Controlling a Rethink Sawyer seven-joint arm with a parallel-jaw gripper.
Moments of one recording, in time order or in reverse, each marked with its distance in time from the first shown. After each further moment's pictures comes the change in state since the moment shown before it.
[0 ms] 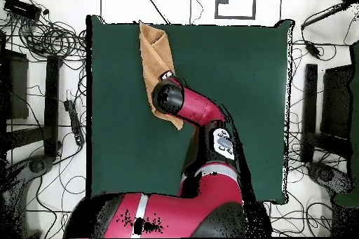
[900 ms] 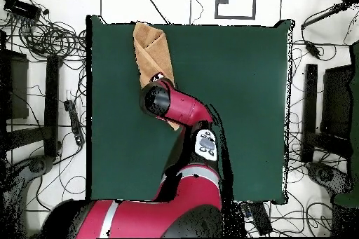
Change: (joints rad) arm 0.080 0.005 -0.056 -0.003 0.021 0.001 0.000
